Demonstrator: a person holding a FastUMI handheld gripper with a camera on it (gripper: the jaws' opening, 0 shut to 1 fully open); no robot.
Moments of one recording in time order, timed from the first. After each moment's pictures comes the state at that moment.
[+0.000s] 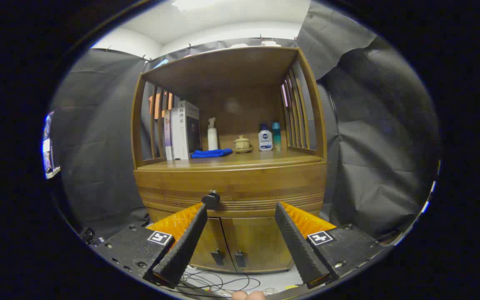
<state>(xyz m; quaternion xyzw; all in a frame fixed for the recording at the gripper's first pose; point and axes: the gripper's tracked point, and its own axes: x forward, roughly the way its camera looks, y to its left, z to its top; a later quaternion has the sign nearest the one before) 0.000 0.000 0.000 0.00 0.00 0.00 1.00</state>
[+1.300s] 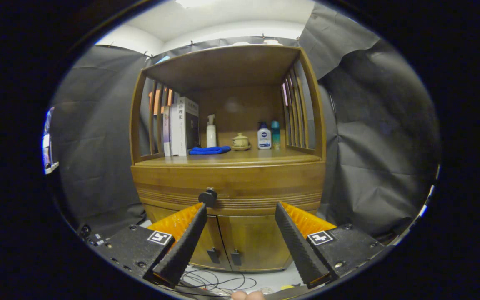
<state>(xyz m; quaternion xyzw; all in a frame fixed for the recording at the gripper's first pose) 0.000 -0.003 0.000 -0.01 0.00 -0.01 1.00</state>
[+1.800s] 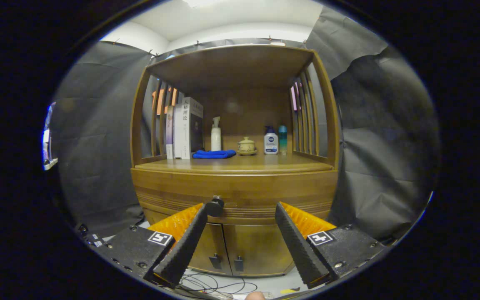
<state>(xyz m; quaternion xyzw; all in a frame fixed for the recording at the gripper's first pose) 0.039 0.024 0.006 -0.03 0.00 -0.01 1.00</state>
